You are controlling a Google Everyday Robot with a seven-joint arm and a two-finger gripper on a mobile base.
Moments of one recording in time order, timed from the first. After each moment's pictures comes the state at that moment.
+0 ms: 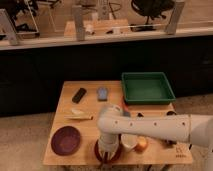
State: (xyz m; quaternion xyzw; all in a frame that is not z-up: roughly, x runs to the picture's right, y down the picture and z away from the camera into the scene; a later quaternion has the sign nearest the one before) arm 0.003 0.337 0.718 -0.35 -0.33 -0.53 0.70
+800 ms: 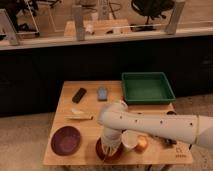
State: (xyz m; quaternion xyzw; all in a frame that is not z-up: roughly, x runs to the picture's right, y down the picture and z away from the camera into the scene) arm 0.014 0.311 0.711 -0.34 -0.33 -0.51 0.72
